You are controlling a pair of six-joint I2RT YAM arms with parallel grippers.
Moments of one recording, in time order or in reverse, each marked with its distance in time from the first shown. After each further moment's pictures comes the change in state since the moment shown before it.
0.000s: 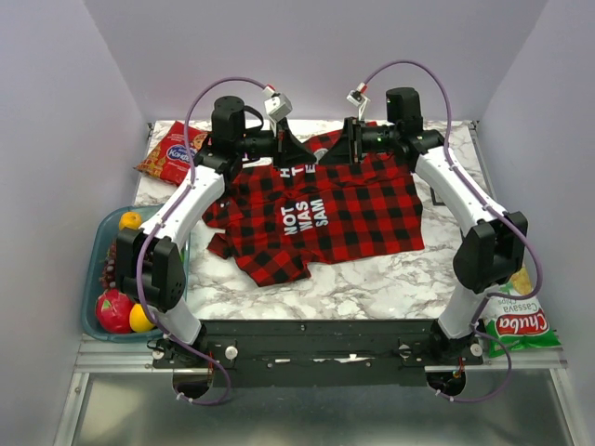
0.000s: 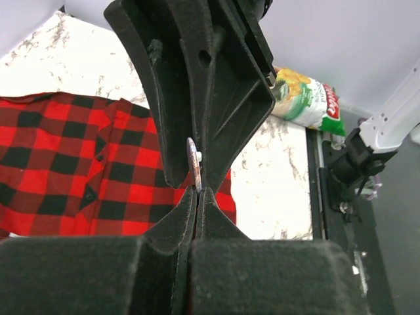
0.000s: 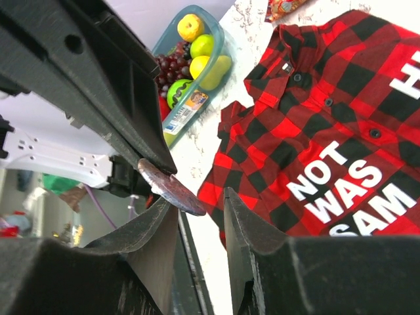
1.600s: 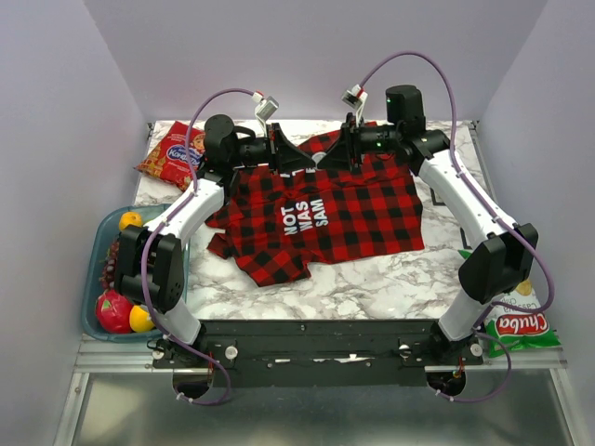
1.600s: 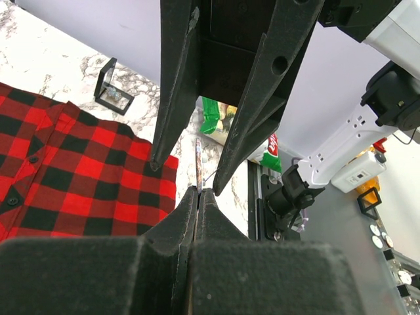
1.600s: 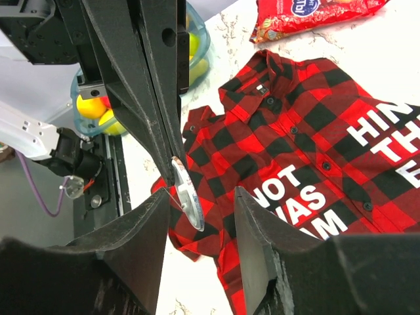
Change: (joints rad) left arm 0.028 -0.009 -0.204 0.503 0.030 -0.535; right arm 0.049 -0.077 0.018 -0.066 0.045 -0.317
